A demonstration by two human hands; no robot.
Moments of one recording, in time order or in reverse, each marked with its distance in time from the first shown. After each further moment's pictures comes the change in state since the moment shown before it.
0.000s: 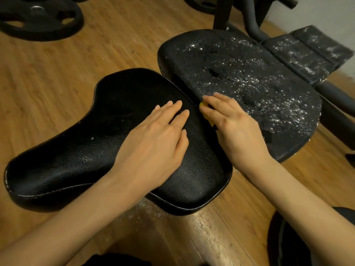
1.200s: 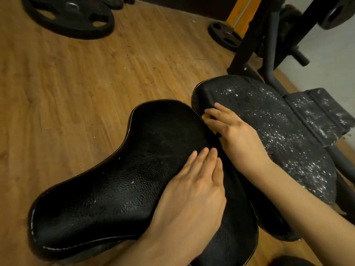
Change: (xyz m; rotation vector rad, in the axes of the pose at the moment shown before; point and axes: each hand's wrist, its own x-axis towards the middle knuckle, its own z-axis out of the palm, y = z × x) left_hand 0.004 0.000 0.014 -0.079 0.041 -0.003; right_hand 0.111 -0.005 0.017 -0.046 -0.096 -0.237
